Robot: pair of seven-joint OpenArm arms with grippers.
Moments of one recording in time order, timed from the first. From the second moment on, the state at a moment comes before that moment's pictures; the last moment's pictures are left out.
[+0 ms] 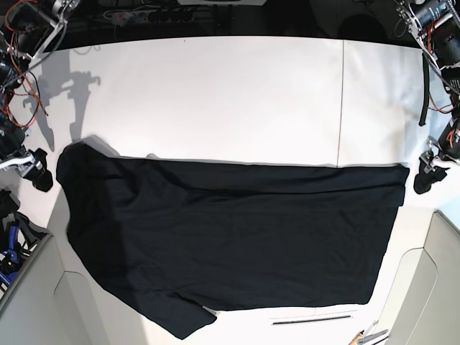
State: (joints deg) left arm -5.5 -26.4 -38.6 57.6 -47.5 -35.7 39.7; right arm 3.1 15.7 42.6 74.7 43.7 32.0 -51.9
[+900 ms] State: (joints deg) left arm -2.7 -21.7 -30.9 57.6 -46.9 -34.2 33.9; right arm 1.4 12.0 34.1 66.6 45.5 31.9 -45.4
